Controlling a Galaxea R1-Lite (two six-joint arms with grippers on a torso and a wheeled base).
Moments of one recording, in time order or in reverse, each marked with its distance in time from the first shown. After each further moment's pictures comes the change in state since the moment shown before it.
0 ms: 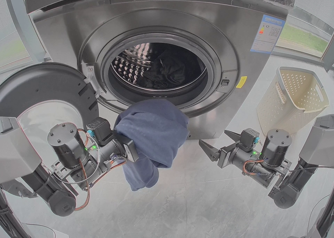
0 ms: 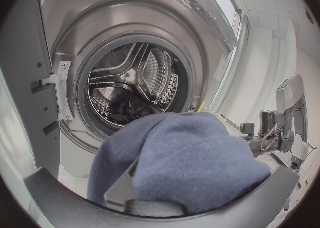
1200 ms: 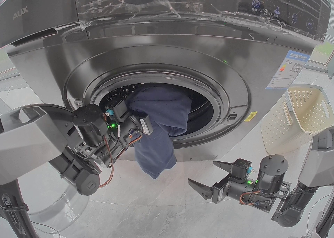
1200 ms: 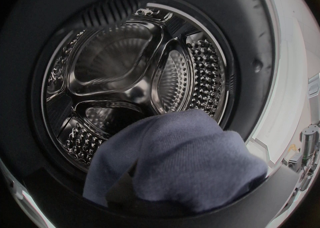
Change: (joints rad) left arm 0.015 0.165 -0.317 0.040 0.071 -0.002; right arm 0.169 -0.011 0.183 0.000 0.014 -0.004
